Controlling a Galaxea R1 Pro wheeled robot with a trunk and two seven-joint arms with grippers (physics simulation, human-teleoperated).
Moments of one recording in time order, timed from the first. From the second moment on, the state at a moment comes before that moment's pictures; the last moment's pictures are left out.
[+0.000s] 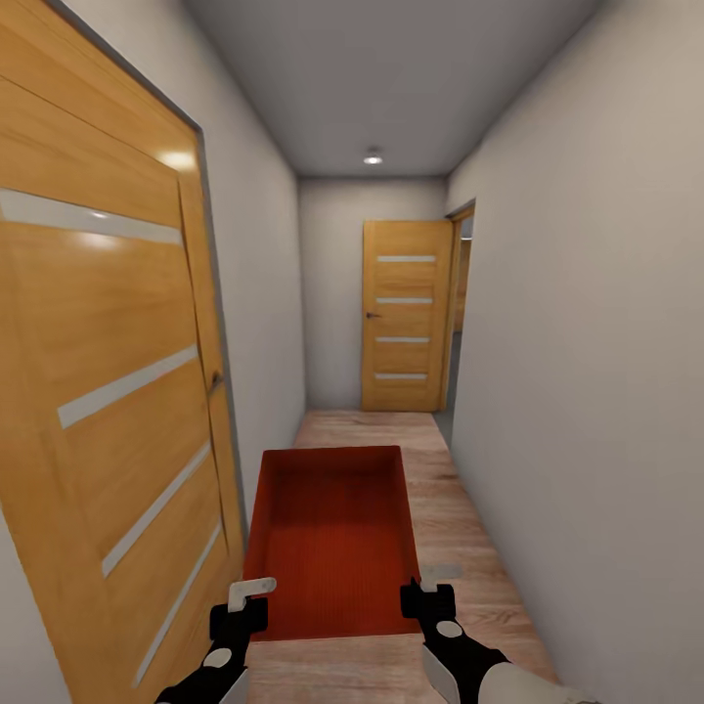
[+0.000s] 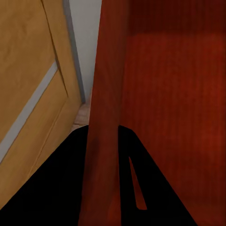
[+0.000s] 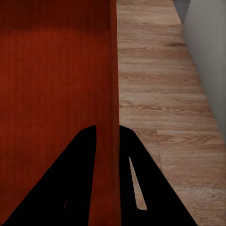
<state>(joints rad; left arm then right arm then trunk) -0.52 -0.09 0.01 -0.20 0.01 -0.34 0.22 -0.63 0.16 0.32 -0.09 -0.23 -0.27 -0.20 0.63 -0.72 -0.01</state>
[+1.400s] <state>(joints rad) -0.52 -0.09 0.01 -0.20 0.01 -0.34 0.22 -0.63 0.16 0.32 -0.09 -0.23 -0.27 -0.20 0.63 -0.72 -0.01</state>
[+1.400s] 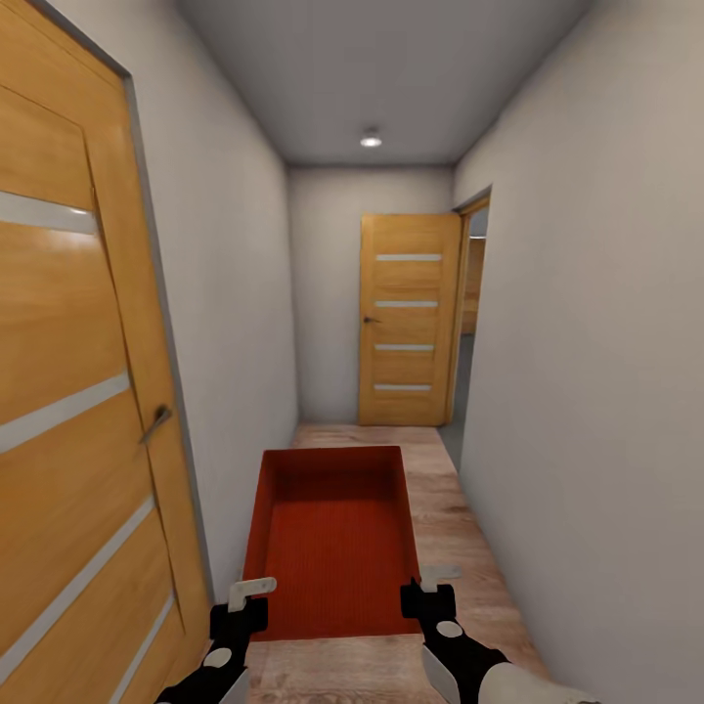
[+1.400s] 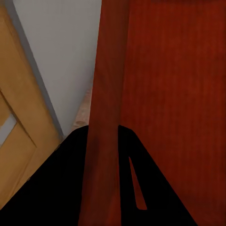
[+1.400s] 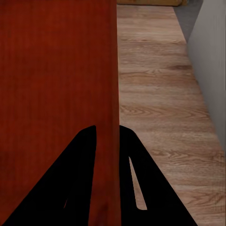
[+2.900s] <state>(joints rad) -0.52 -0.09 0.01 -0.20 0.01 -0.34 0.22 -0.63 0.16 0.32 -0.09 -0.23 -0.27 -0.20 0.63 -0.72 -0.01</state>
